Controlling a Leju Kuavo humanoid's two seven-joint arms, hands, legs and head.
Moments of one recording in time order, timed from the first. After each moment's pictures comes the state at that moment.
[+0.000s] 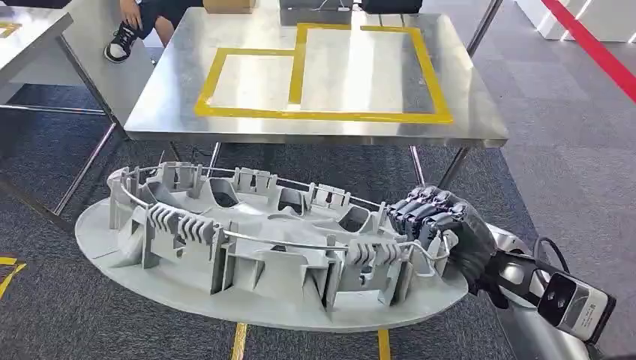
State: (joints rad) left arm -0.07 -0.04 1.25 -0.21 -1.05 -0.11 -0.17; right arm -0.39 -0.33 0.43 -1.85 -0.10 0.51 -0.70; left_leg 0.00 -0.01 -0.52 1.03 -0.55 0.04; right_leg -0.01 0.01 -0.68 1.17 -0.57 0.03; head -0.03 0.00
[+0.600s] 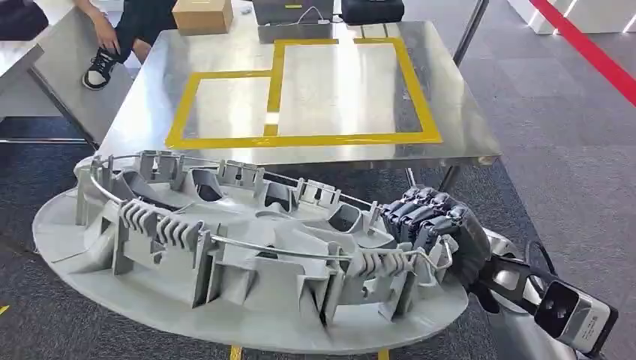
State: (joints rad) left arm -0.07 -0.04 1.25 -0.21 -1.07 -0.10 -0.16; right arm -0.37 -0.26 0.42 -1.88 -0.08 0.49 -0.70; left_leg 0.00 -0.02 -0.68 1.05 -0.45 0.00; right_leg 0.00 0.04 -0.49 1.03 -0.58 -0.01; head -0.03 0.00
